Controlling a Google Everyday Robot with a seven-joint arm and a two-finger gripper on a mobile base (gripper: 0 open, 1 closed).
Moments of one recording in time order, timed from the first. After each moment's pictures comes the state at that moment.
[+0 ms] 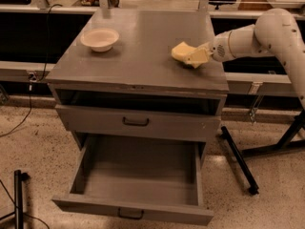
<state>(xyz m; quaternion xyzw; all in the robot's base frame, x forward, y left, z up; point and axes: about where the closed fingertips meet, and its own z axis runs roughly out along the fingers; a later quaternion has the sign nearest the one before) 0.754 -0.161 0.857 -0.34 0.80 0.21 0.44</state>
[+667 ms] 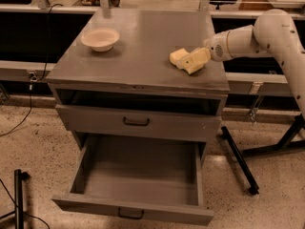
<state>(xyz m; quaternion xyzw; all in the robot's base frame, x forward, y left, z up) 0.753 -0.153 0.859 -0.36 0.79 0.23 0.45</state>
